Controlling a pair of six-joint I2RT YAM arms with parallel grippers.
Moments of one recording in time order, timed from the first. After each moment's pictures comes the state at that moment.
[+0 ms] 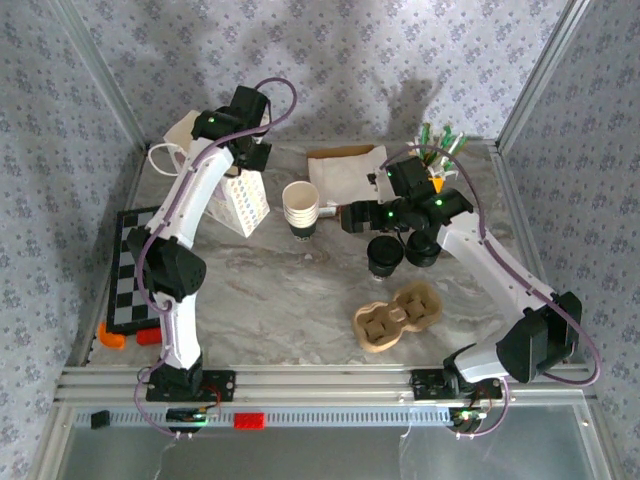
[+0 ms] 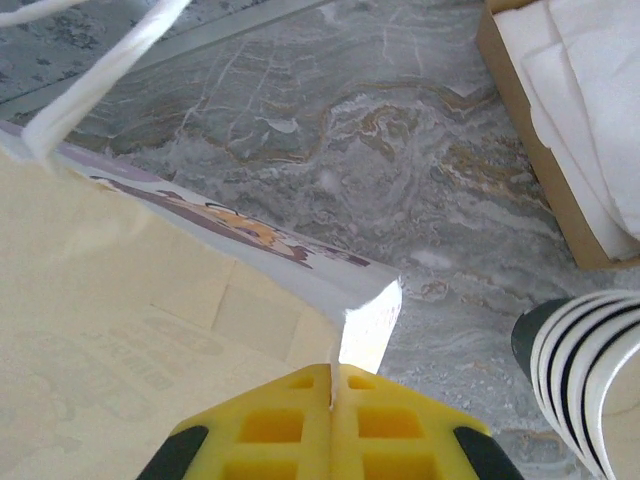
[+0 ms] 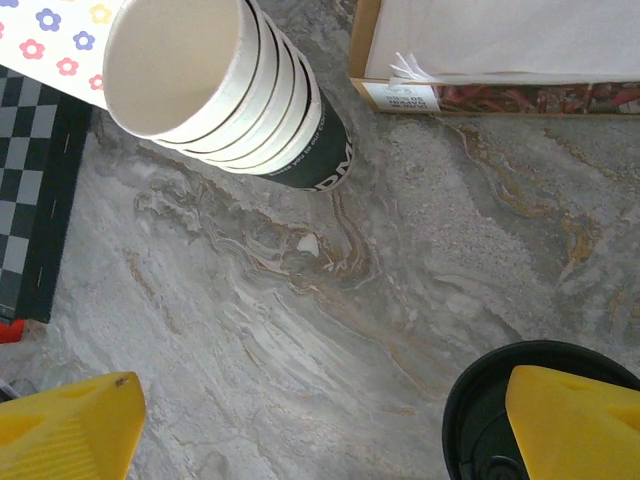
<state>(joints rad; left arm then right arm) -0.40 2.01 2.27 -1.28 -0.26 -0.04 0.48 1.40 1.33 -0.81 -0.26 0.33</state>
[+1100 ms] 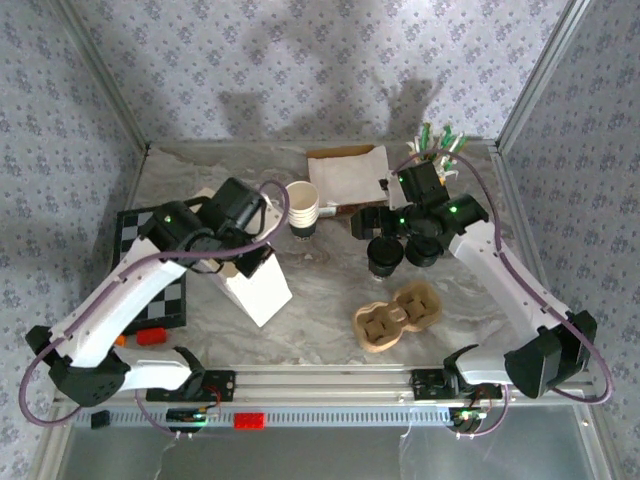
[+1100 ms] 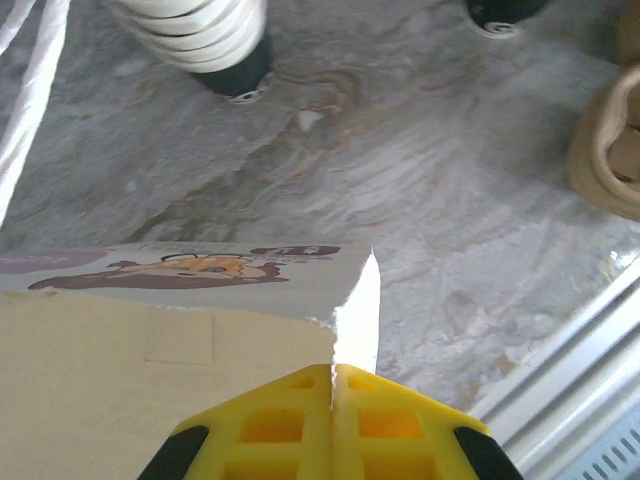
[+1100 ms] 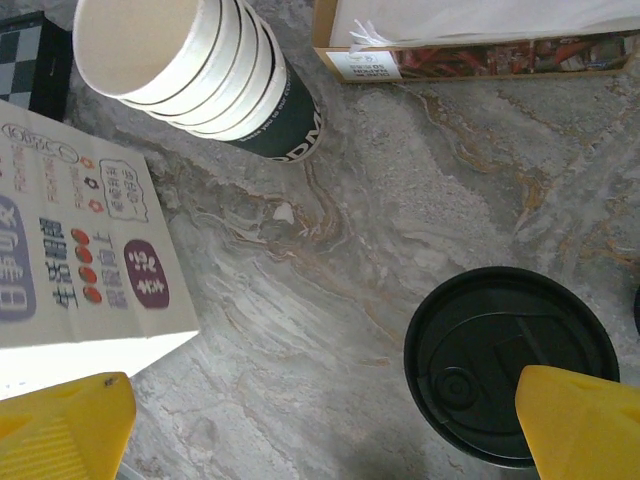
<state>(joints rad) -0.83 1.26 1.56 -1.36 -0.06 0.00 0.47 1.31 1.31 -0.90 -0.23 0.33</state>
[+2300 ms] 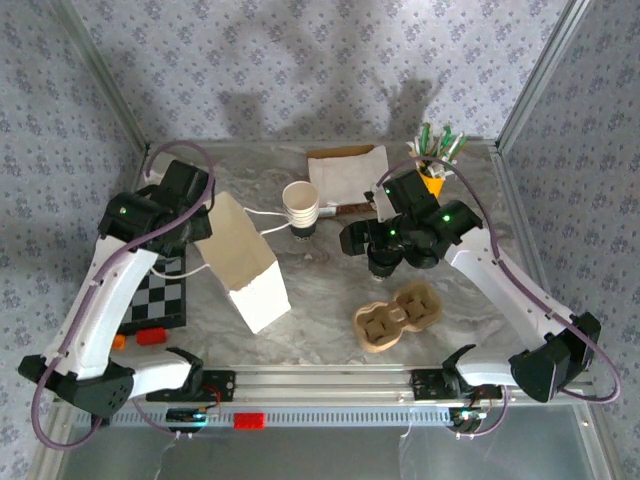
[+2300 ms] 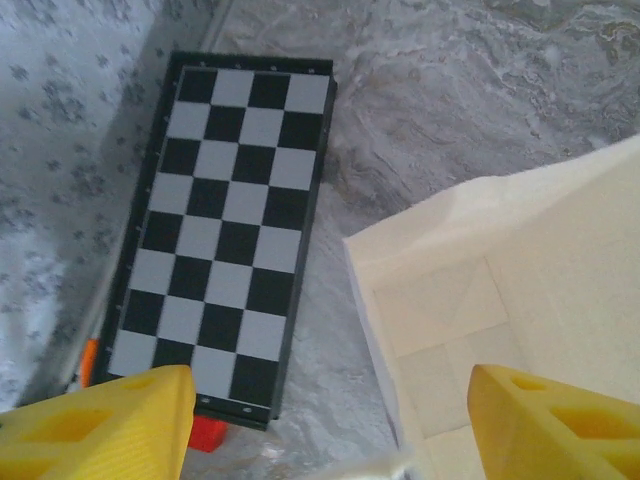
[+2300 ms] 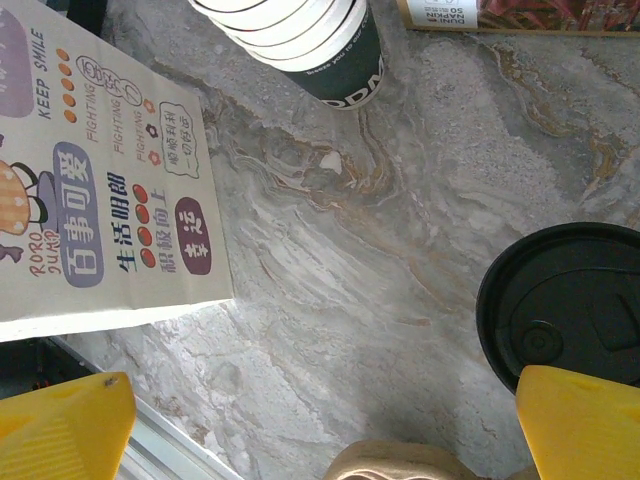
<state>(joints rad) -0.44 1.21 1.59 -1.47 -0.51 -0.63 0.59 1.29 1.32 -0.96 -0.23 0.33</state>
